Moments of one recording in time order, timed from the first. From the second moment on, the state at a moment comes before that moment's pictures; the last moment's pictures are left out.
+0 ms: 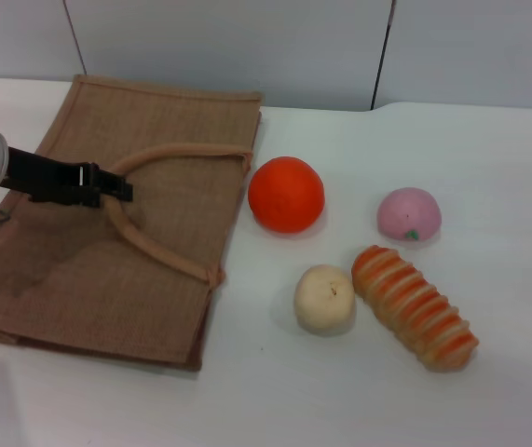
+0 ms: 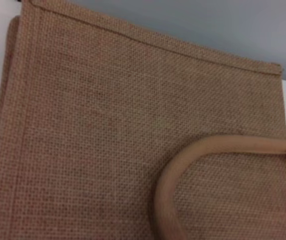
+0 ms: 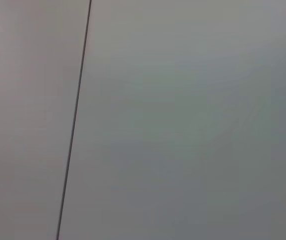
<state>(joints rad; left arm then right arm) -0.80 -1.90 0.50 0.55 -0.52 -1.22 0.76 0.45 2.04 0.81 -0.03 -2.20 -1.66 0.28</state>
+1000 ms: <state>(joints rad) -0.85 -1.91 0.50 0.46 -0.50 -1.07 0.83 0.46 2.04 0.81 -0.03 -2.20 -1.66 0.28</state>
